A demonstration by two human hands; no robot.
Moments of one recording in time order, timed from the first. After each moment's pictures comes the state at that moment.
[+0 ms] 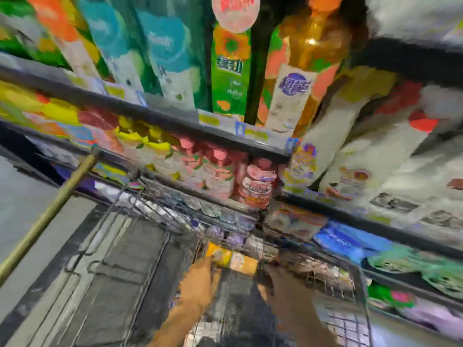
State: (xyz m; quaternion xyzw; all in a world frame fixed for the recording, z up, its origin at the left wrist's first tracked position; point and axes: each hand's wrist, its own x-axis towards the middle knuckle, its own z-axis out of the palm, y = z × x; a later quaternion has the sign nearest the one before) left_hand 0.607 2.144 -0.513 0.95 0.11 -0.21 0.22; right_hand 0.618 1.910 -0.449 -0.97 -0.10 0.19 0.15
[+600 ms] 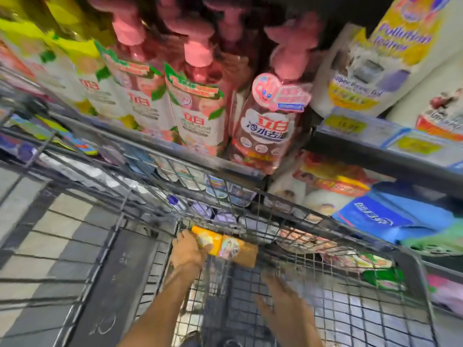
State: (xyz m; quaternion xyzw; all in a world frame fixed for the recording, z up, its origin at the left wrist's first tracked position) left_hand 0.694 2.145 -0.749 0.89 0.28 -0.23 0.27; right_hand 0.612 1.904 -0.630 -0.95 -0.03 0.28 0.14
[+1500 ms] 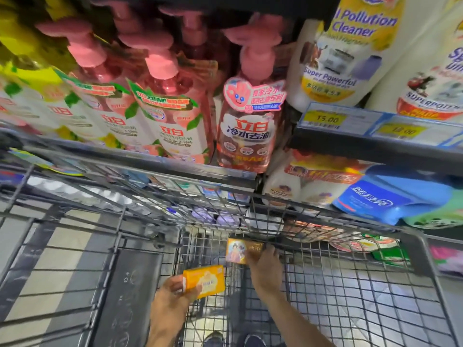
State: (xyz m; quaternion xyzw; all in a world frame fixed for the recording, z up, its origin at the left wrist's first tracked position) left_hand 0.598 2.175 -0.674 0.73 0.36 -0.18 0.55; right_hand 0.666 1.959 -0.721 -0.88 0.29 0.21 0.32
